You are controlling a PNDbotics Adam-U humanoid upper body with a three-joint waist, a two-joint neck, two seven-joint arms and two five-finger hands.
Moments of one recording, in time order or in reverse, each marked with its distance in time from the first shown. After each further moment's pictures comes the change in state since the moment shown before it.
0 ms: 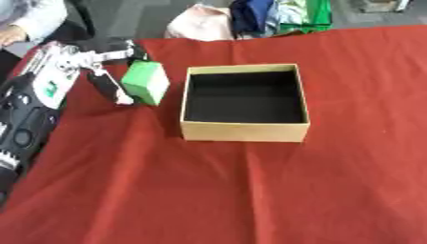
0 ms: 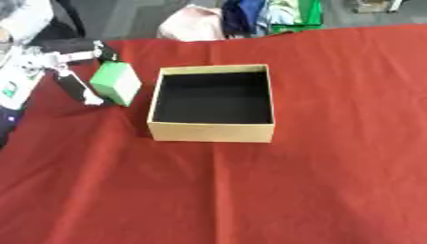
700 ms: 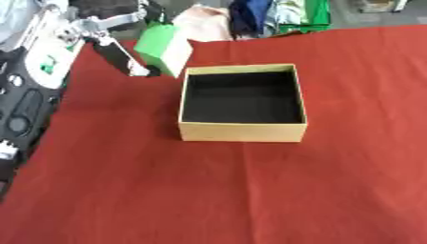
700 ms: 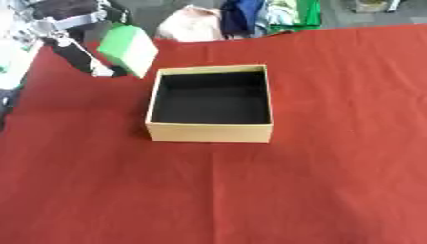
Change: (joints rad) left arm -0.014 -0.002 -0.026 -0.161 0.017 -0.041 0.041; right arm 0.000 0.015 0.000 0.000 0.005 -0.003 0.003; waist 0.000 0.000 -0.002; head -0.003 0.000
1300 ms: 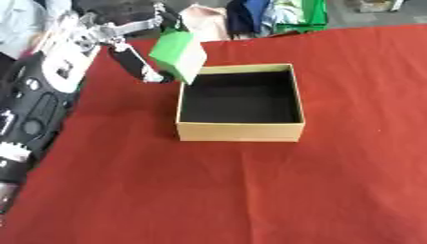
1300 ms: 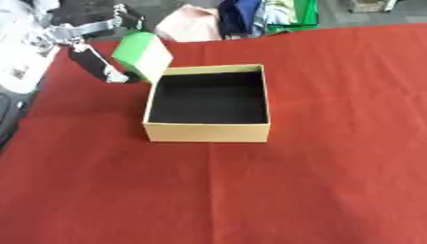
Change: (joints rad) left arm -0.028 -0.095 -0.032 0.019 0.005 -0.018 0.018; right arm -0.009 0.004 0.000 -0.002 0.000 -0.001 0.001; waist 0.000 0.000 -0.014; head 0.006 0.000
